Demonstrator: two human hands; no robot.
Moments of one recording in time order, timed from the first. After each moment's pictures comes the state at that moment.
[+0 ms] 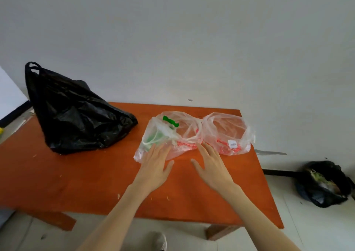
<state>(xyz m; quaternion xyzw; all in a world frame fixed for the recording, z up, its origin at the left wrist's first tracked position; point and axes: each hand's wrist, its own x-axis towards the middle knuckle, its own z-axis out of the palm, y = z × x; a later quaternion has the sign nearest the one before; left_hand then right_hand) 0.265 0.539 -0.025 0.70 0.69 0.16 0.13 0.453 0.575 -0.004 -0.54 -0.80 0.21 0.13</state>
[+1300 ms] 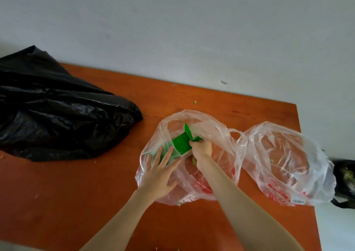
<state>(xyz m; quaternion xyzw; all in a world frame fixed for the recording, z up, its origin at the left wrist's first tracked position) 0.177 0.701 -0.158 0.71 0.67 -0.05 0.18 0.288 0.817 -0.134 -0.73 -0.34 0.56 0.20</state>
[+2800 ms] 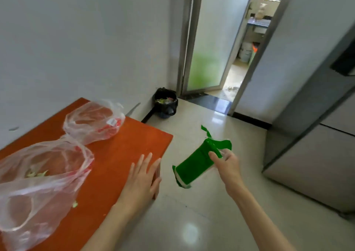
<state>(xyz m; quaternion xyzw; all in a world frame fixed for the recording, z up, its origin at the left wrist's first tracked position) 0.354 0.493 -0.045 0.97 0.21 0.00 0.15 0.509 0.315 0.000 -0.77 -0.05 0.18 0.62</state>
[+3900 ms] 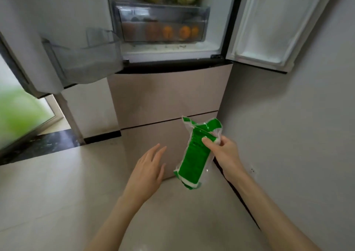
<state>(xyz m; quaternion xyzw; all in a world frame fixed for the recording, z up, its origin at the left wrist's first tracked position) 0.830 -0.103 -0.012 0.93 -0.26 0.06 0.25 0.795 -0.311 0.063 -0.70 0.18 -0.11 0.69</state>
